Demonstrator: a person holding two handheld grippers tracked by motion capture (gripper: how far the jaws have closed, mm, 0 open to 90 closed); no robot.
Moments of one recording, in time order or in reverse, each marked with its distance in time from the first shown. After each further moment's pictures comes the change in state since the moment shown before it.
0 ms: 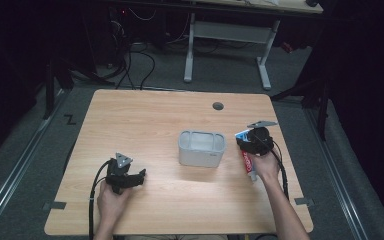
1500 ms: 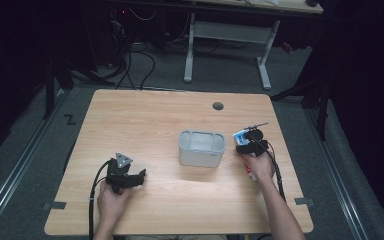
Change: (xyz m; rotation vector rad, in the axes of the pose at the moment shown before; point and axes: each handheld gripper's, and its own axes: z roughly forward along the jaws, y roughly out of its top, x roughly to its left) left arm 0.000 0.000 0.000 0.000 0.000 0.002; right arm -0.016 -0.016 0.059 0.250 -0.051 0.134
